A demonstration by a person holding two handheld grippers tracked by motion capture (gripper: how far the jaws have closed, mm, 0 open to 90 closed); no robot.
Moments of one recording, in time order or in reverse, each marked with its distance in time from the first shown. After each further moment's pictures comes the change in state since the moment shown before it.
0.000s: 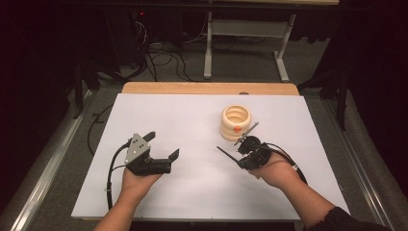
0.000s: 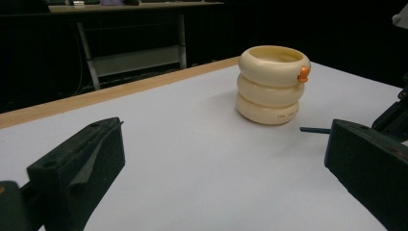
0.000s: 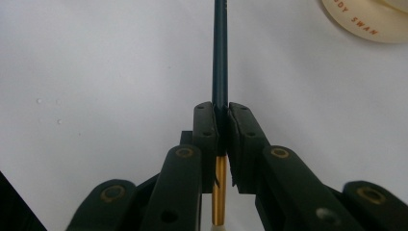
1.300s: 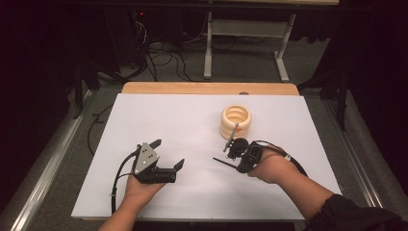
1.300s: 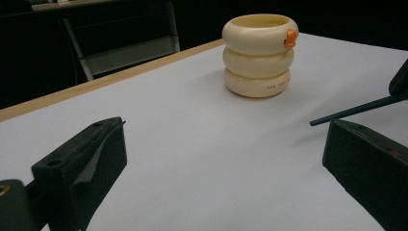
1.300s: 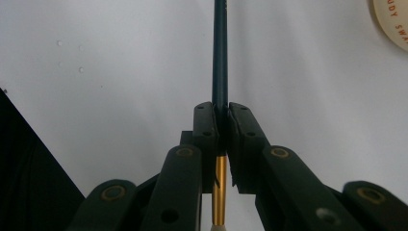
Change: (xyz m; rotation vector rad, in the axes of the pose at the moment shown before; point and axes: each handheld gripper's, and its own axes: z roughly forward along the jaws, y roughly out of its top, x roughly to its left) left arm -0.017 -0.018 0.005 0.051 -0.018 0.100; right arm 0.020 0.023 -0.008 0.214 -0.023 -0.207
